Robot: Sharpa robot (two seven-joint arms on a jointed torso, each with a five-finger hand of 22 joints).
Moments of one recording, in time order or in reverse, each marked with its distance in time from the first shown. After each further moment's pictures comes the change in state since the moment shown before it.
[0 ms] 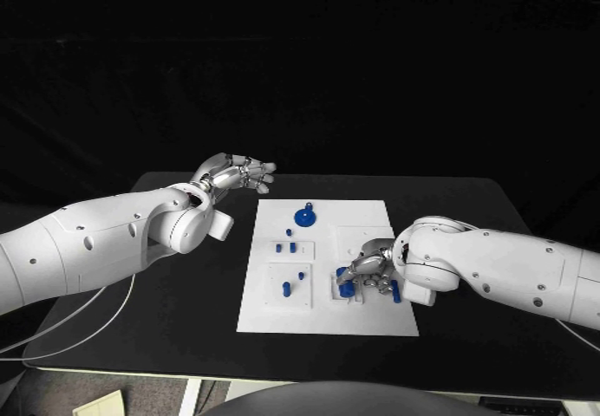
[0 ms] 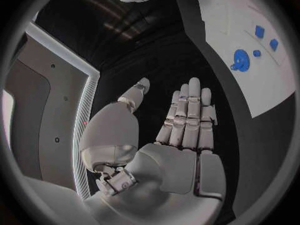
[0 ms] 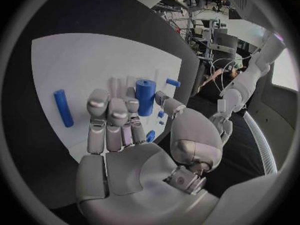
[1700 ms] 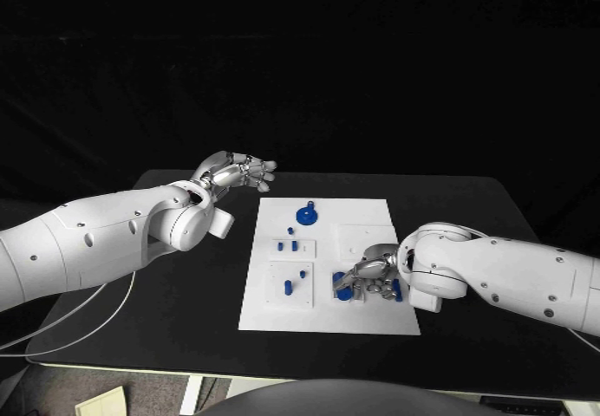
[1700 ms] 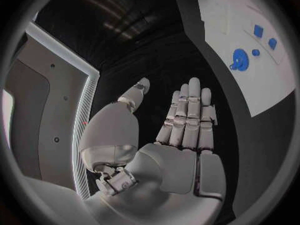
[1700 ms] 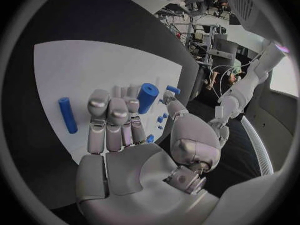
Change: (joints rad) left arm 0.000 -0.008 0.000 0.002 0.001 0.004 -0.002; left_hand -0.003 0.003 0.000 0.000 0.000 0.000 0.000 0.000 -0.001 0.000 0.000 0.000 -0.001 0.000 0.000 -0.004 0.003 0.000 0.000 0.000 -0.004 0.002; right arm -0.016 -0.033 -0.002 0.041 -0.047 0.012 0.030; right_hand -0.130 -0.001 -0.266 -0.141 0.000 0.007 0.007 -0.023 0.021 -0.006 -0.005 -0.003 0.003 -0.006 -0.003 -0.015 0.011 0.002 -0.024 -0.016 0.000 0.000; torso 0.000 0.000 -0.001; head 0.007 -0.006
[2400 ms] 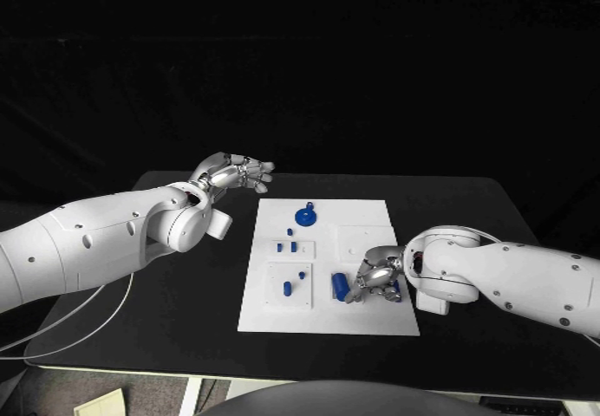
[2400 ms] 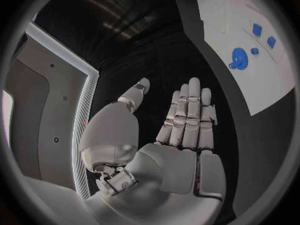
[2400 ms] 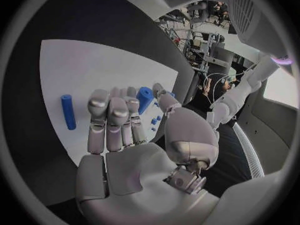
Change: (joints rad) left arm 0.000 0.000 0.000 -0.006 0.001 0.002 -0.004; left_hand 0.000 0.000 0.000 0.000 0.000 0.000 0.000 0.000 0.000 0.000 0.000 0.000 0.000 0.000 0.000 0.000 0.001 0.000 0.000 0.000 0.000 0.001; right arm 0.000 -0.046 0.002 0.043 -0.074 0.027 0.087; right_hand 0.235 0.053 0.004 -0.081 0.000 0.003 -0.003 -0.004 0.007 0.000 0.000 -0.004 0.000 0.003 -0.003 -0.009 0.002 0.000 0.005 0.006 -0.004 0.000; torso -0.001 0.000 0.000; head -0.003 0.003
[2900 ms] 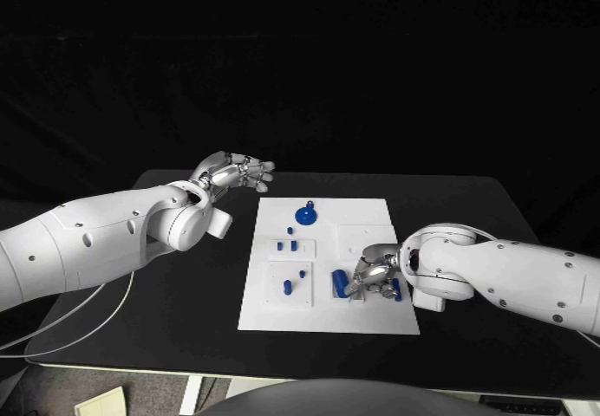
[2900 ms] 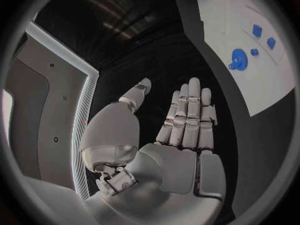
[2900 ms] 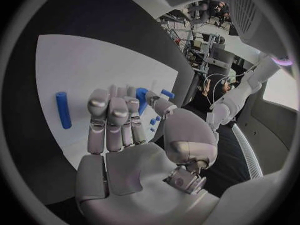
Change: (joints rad) left arm 0.000 0.001 0.000 0.001 0.001 0.005 -0.004; left_hand 0.011 0.022 0.006 -0.006 0.012 0.000 0.000 0.000 -0.001 0.000 0.000 0.000 -0.001 0.000 0.000 -0.004 0.006 0.000 0.000 0.000 -0.004 0.003; right arm 0.000 0.020 0.000 -0.017 -0.007 0.000 0.004; right_hand -0.027 0.073 0.215 0.171 0.000 0.012 -0.010 -0.011 -0.005 0.008 0.001 -0.001 -0.002 0.006 -0.002 -0.005 0.003 0.003 0.005 0.013 -0.008 0.000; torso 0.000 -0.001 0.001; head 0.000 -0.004
